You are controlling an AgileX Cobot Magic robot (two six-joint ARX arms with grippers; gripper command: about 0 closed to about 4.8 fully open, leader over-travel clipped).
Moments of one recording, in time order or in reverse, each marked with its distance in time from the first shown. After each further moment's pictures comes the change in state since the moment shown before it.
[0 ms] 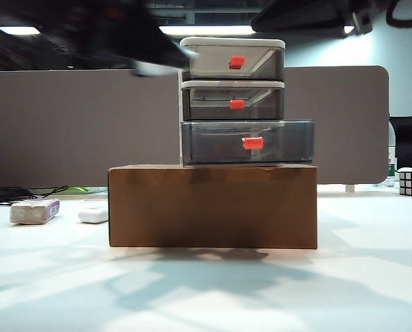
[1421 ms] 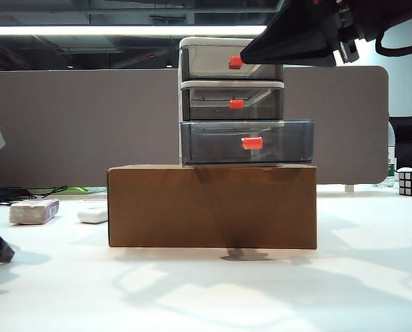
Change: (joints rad) left arm 0.595 0.119 -0.476 0.219 0.093 -0.140; right arm 0.000 0.089 0.000 0.003 -0.045 0.000
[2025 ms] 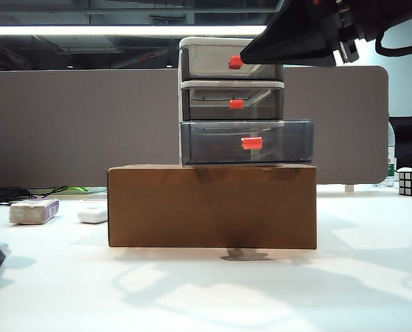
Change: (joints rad) left arm 0.000 -0.121 -0.046 -0.060 -0.051 -0.042; right arm 0.000 0.000 0.000 0.000 0.000 0.000
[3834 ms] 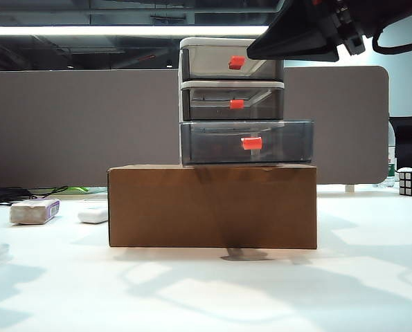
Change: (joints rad) left arm -0.039 -0.683 0.235 -0.758 0.081 -0.229; right arm -0.010 0.000 0.000 0.053 0.074 -0.004
